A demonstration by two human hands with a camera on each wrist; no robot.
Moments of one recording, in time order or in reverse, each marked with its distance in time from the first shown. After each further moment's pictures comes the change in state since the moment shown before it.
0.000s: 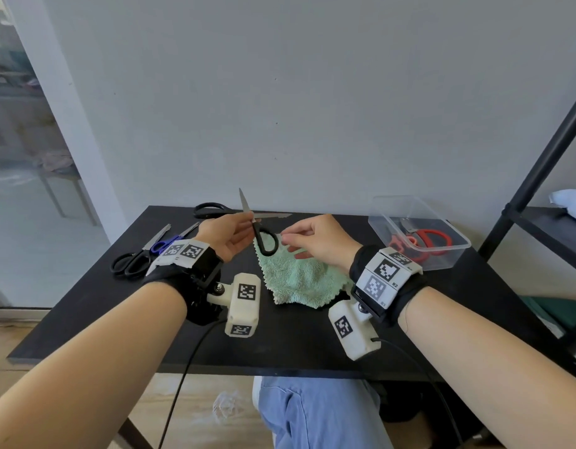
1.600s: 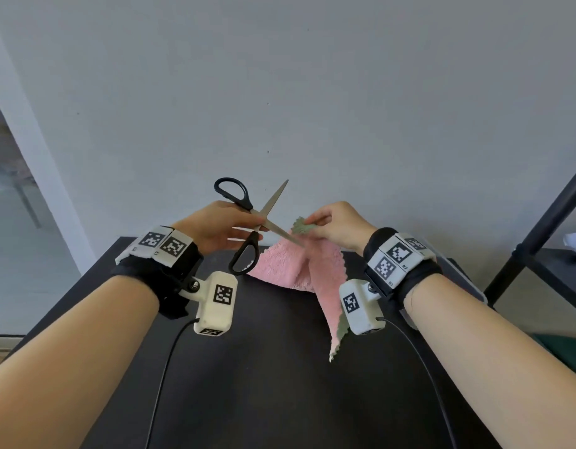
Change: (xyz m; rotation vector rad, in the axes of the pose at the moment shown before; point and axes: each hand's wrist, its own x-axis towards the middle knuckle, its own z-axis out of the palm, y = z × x) left_hand 0.057 0.077 0.038 0.535 -0.304 0.118; right_hand 0.105 -0.020 -0.082 -0.268 0.106 0.019
